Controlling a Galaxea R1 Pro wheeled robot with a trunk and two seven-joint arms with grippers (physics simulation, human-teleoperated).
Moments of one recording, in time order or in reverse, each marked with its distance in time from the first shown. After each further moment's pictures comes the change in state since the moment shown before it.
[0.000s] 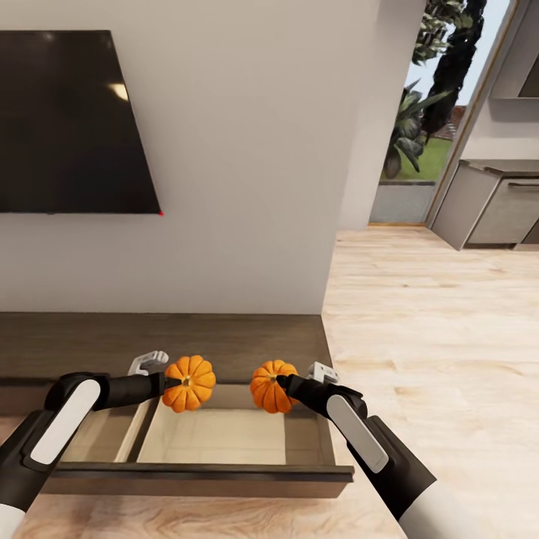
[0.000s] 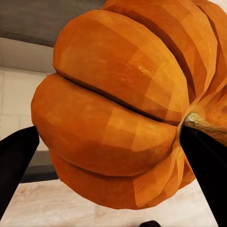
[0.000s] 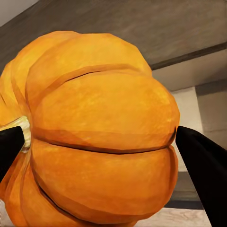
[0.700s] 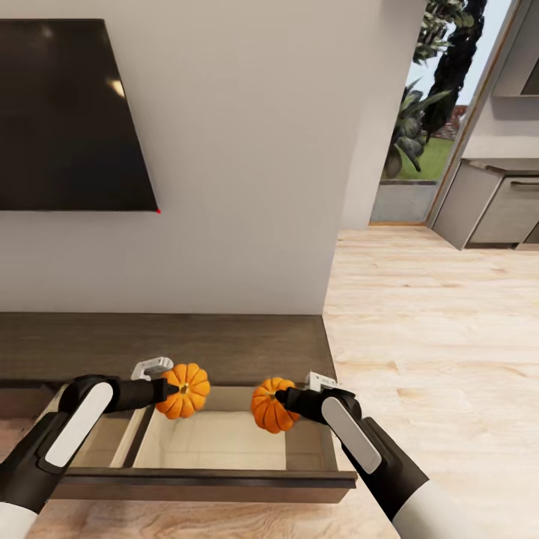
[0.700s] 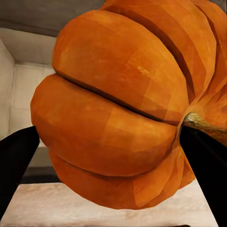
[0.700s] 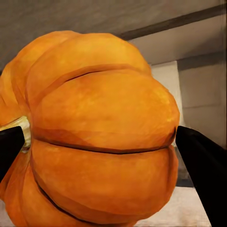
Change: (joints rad) left arm 0.001 -0.036 -0.034 0.002 -0.046 -0.004 0.168; right arm -0.002 0.025 0.002 0.043 0.015 0.121 -0.071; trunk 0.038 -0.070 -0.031
